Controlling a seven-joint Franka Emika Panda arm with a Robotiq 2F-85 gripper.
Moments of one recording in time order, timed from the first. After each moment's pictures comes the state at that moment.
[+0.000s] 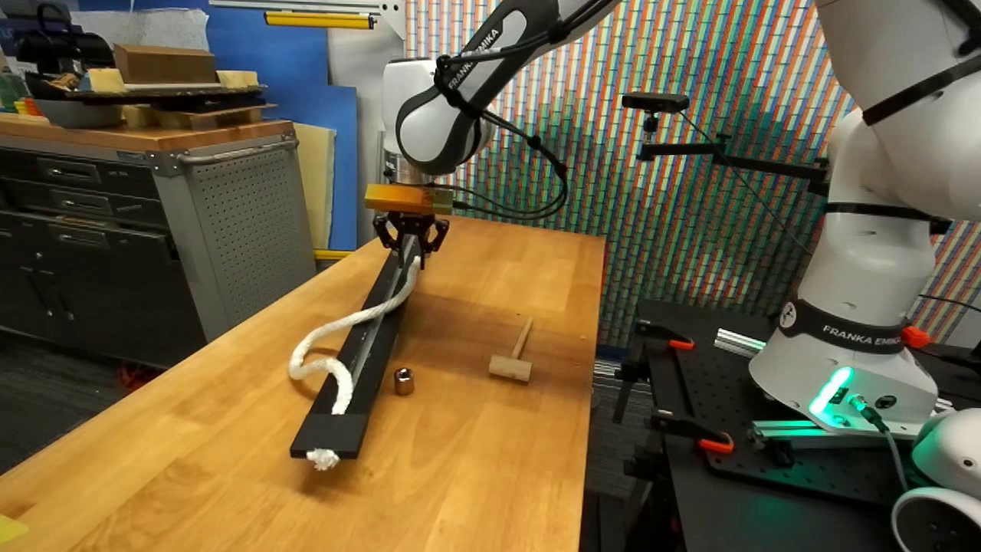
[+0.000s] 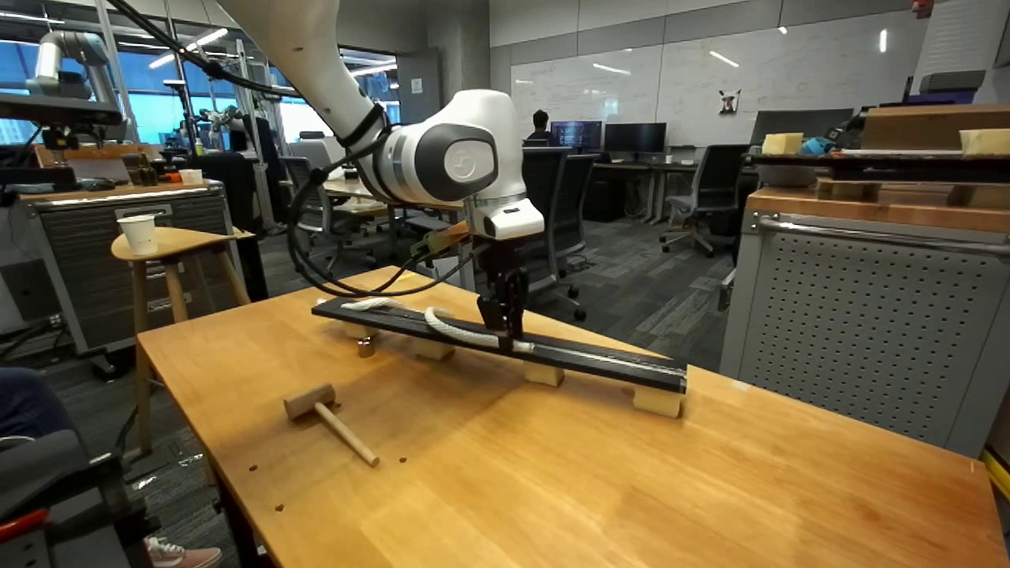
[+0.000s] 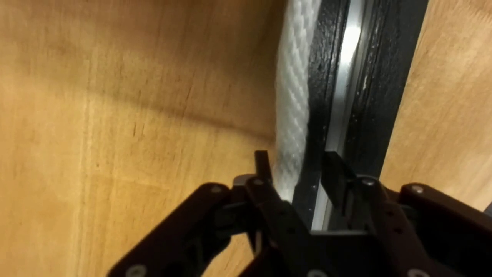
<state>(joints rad) 0.05 0.60 -0.17 -1.82 0.01 2.50 1.16</state>
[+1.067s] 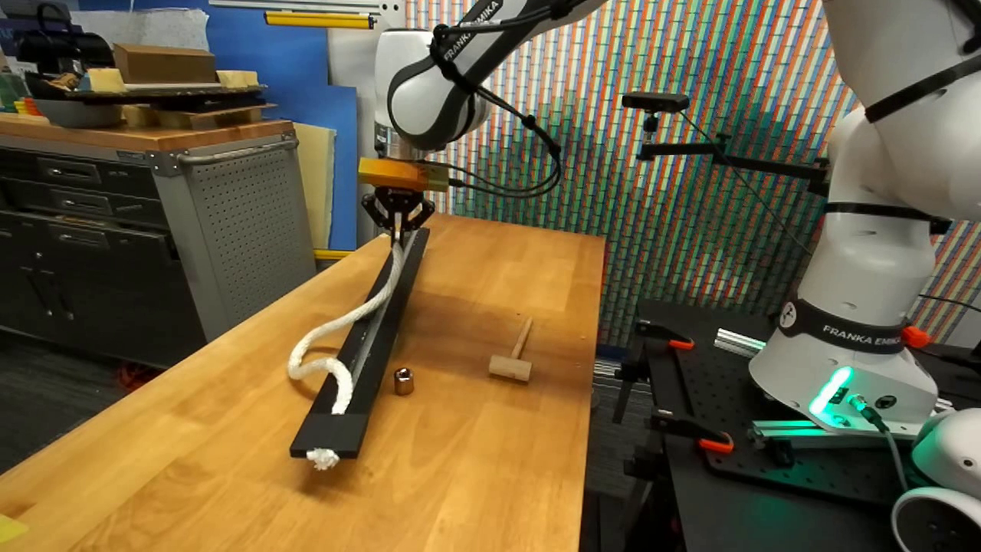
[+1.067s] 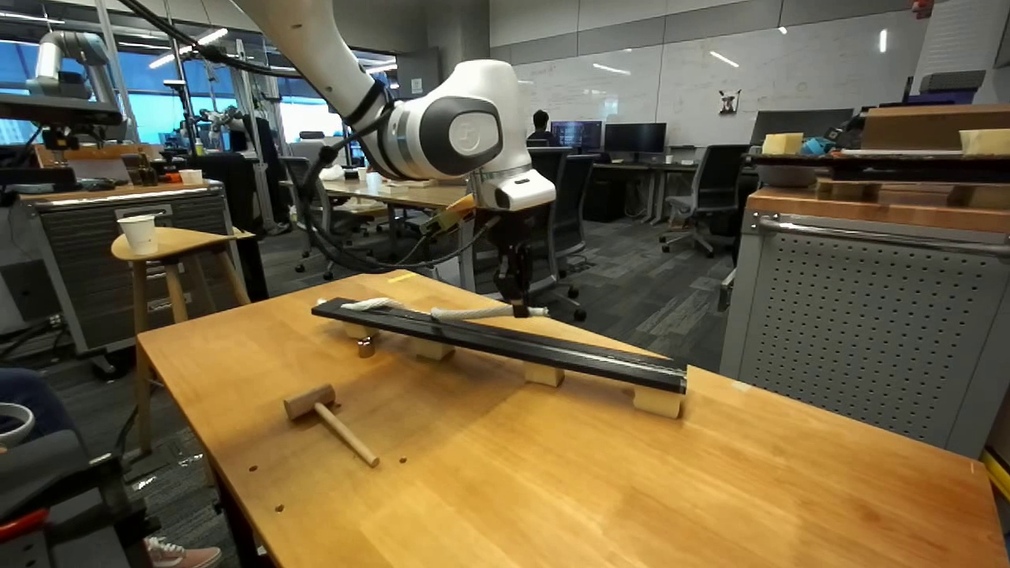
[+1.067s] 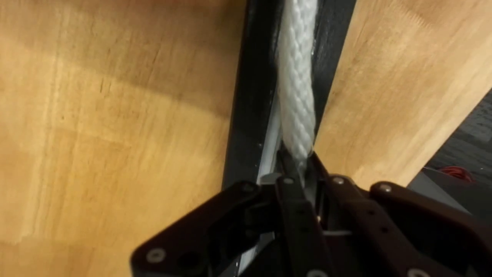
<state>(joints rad) 0.04 0.57 -0.16 -1.78 0.01 2.50 1.05</state>
